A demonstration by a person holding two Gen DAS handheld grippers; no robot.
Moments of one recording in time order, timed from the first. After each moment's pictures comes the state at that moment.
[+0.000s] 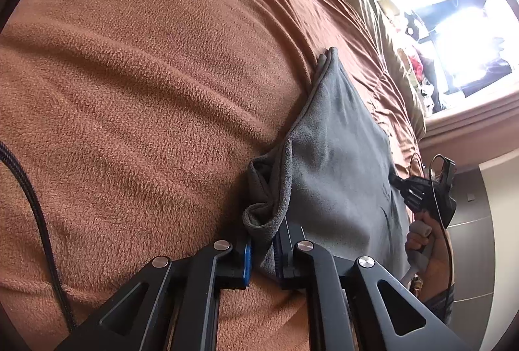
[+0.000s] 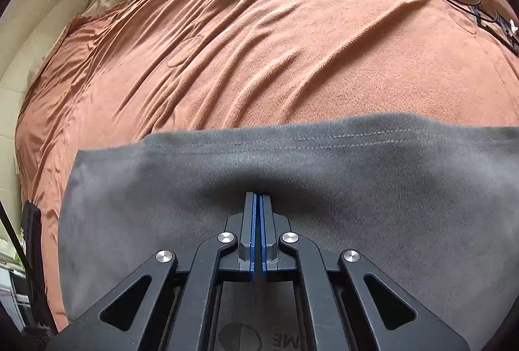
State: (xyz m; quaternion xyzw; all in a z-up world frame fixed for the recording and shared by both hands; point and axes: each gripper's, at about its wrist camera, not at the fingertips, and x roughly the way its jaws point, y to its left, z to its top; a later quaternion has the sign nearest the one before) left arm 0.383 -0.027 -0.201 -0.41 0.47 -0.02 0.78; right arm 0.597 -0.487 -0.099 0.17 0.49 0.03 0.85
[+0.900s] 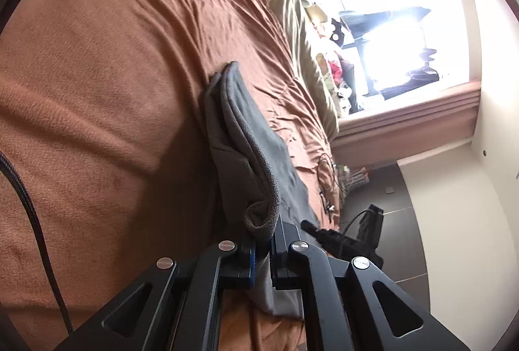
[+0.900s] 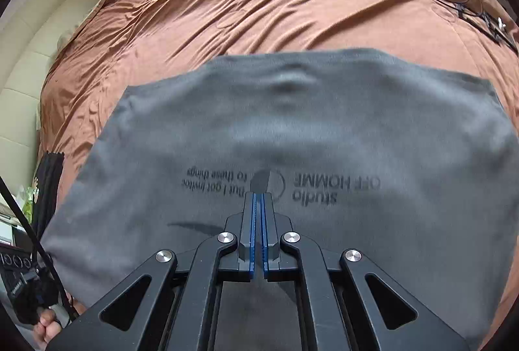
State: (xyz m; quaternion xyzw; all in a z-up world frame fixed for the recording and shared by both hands) left arm 0.386 -0.019 -0.144 -0.49 0.38 -0.20 0.76; right arm 0.459 -0.458 -0.074 0.15 0.51 0.08 0.84
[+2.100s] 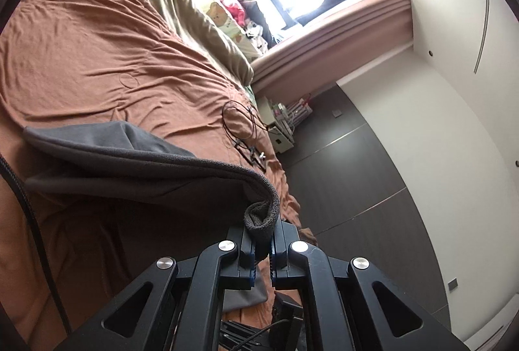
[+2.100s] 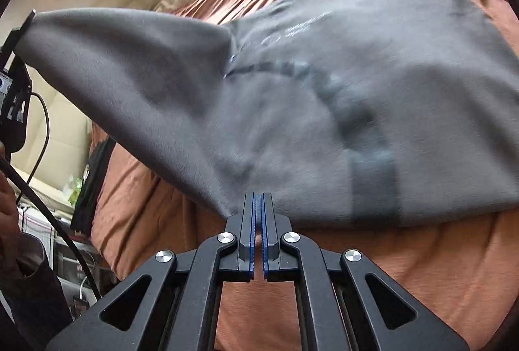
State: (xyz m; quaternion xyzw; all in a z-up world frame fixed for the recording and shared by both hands) left arm 0.430 -0.195 -0.012 -0.35 0.37 -0.38 0.77; right arm 0.283 -0.521 -0.111 0.27 0.43 0.12 0.85
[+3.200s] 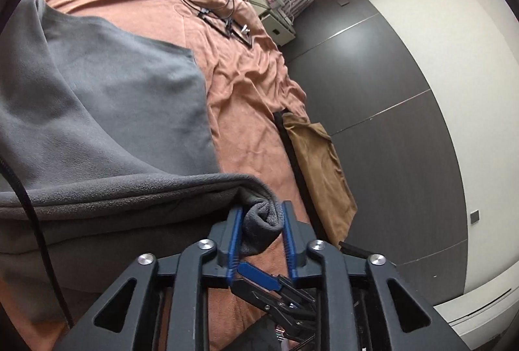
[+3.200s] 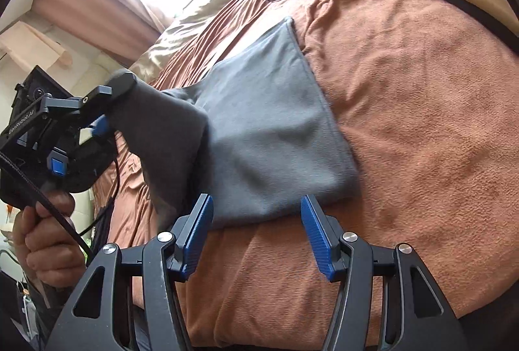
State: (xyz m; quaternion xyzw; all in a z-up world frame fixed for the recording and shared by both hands) left arm 0.400 -0.436 -0.091 -0.22 0.53 -0.45 0.68; right arm 0.156 -0.673 -0.109 0.36 0.35 0.06 0.87
